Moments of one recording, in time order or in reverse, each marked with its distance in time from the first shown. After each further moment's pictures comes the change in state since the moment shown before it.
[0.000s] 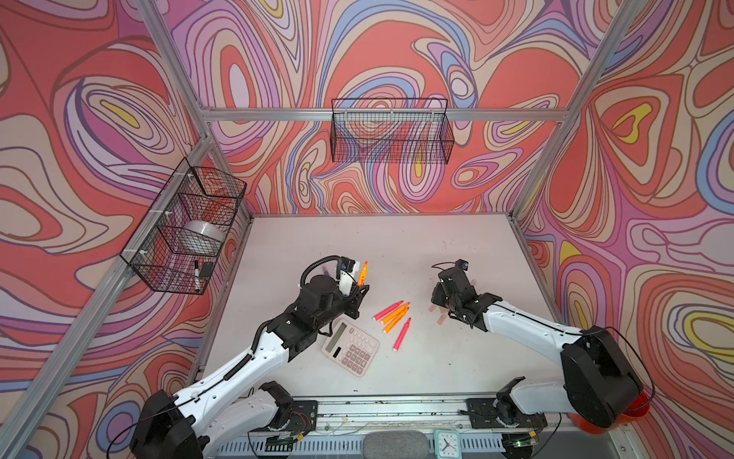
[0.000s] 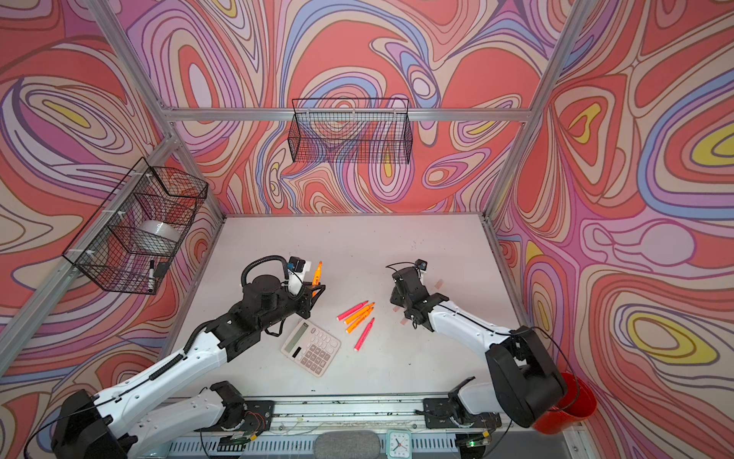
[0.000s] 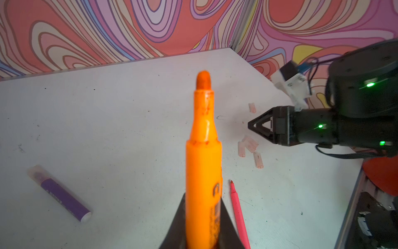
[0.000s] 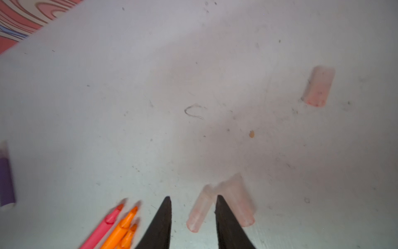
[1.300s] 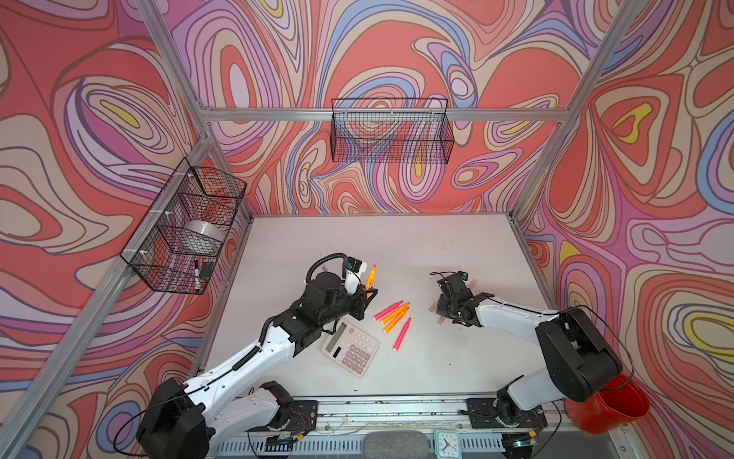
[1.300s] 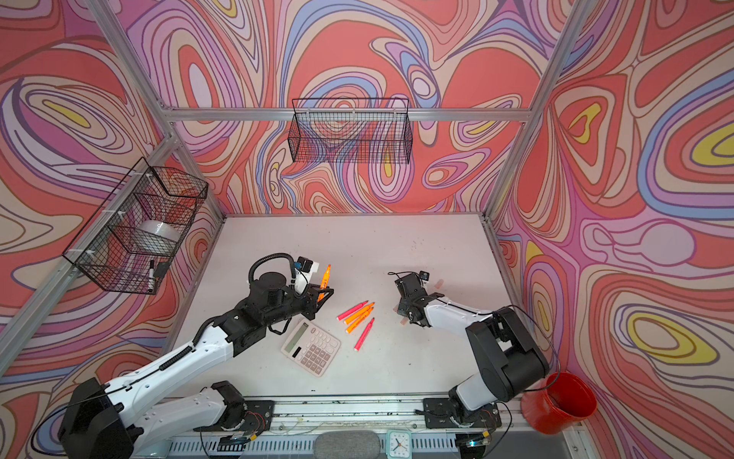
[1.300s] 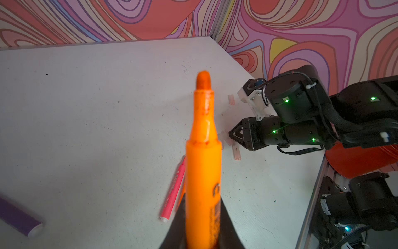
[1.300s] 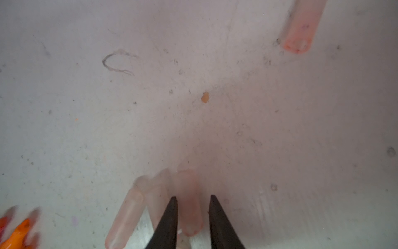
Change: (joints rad) left arm 0.000 0.082 0.016 0.021 0.112 -0.041; right arm -0.064 0.129 -0.015 -0.045 -0.007 -0.028
